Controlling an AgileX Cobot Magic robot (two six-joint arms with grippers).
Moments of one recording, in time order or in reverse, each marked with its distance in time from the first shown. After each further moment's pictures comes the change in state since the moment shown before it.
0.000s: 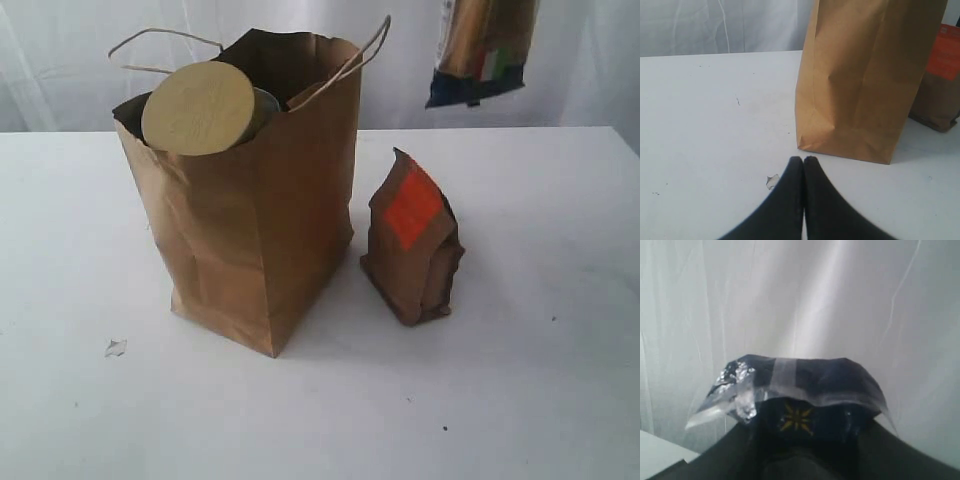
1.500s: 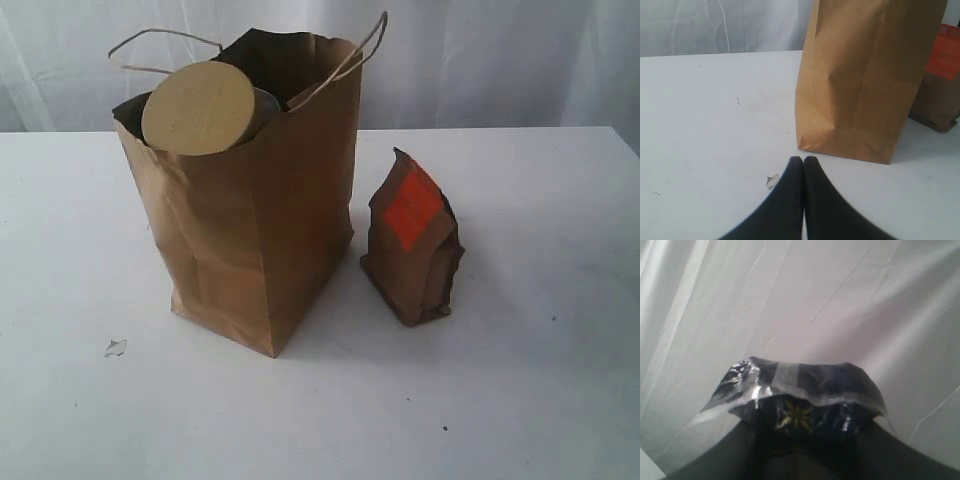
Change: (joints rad) left arm 0.000 0.000 0.000 0.000 0.000 0.000; right arm 0.250 0.166 -0.431 -0.192 0.165 -0.207
